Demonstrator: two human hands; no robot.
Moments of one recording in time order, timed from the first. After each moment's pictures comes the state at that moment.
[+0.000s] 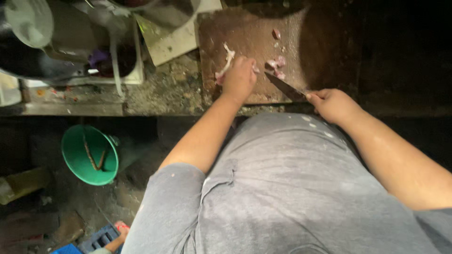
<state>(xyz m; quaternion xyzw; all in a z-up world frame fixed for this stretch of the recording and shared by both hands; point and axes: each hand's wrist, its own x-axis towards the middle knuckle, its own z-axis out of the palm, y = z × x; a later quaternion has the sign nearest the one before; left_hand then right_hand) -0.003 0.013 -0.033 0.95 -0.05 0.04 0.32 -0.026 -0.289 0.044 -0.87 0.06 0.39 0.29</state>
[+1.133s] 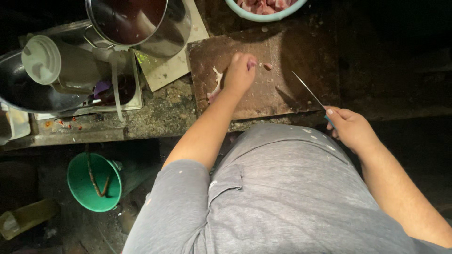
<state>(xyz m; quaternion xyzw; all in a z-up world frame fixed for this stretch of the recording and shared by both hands) 0.075 -0.027 -0.012 0.91 0.00 -0.07 0.41 -0.073 -0.348 0.068 -0.79 0.23 0.29 0.49</state>
